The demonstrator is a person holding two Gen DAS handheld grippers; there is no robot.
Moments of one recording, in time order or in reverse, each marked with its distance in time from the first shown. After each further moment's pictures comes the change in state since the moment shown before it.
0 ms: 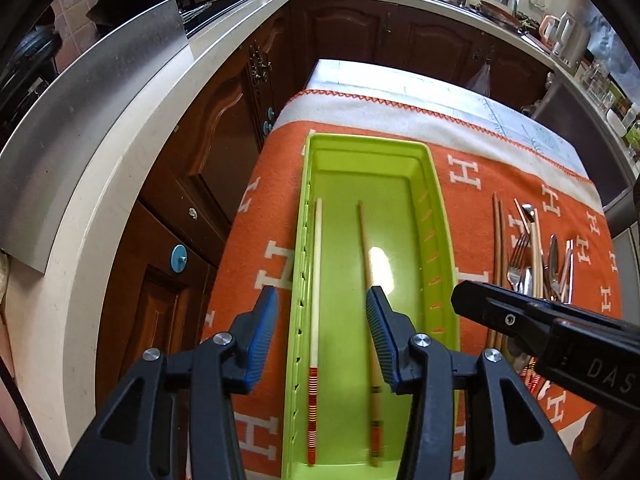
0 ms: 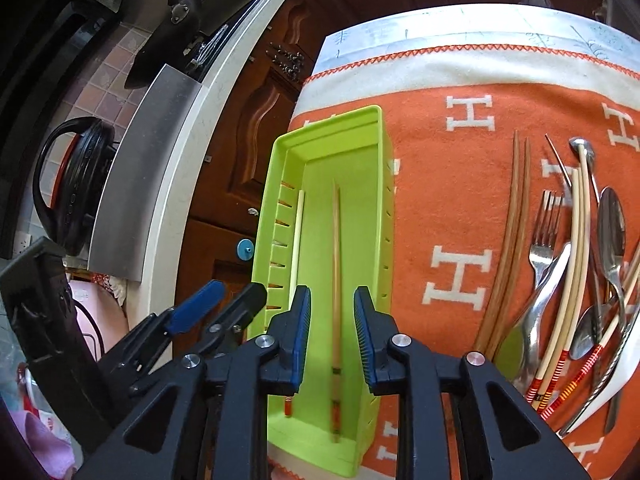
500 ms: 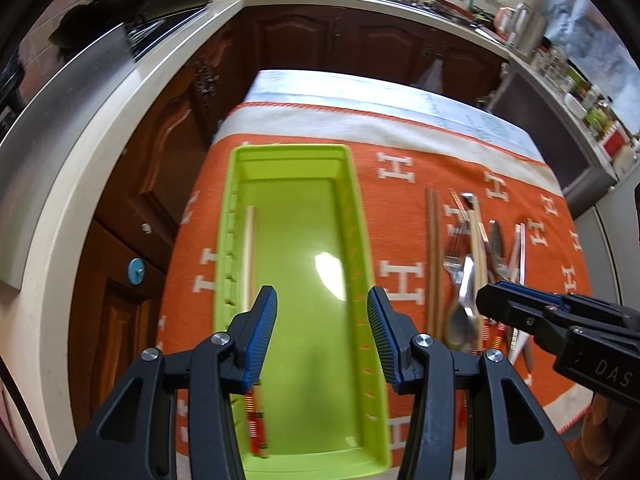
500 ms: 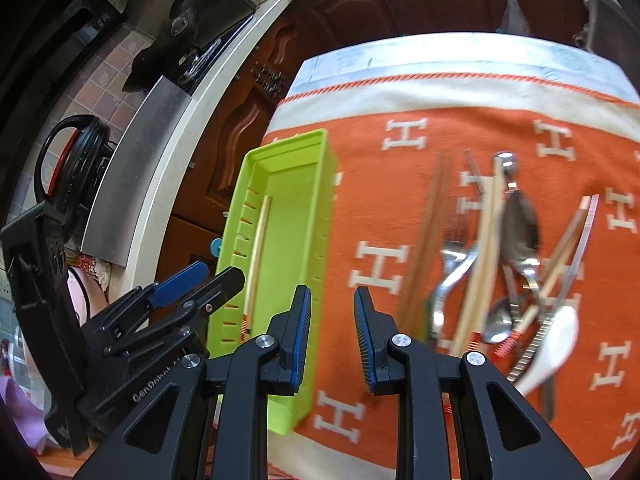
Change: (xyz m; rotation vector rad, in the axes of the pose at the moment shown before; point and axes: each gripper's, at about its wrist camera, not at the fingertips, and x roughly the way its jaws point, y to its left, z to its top) left arm -0.021 -0.046 -0.007 0.091 -0.018 -0.128; right arm -0.082 -0.047 -0.027 -0.051 -0.089 -0.091
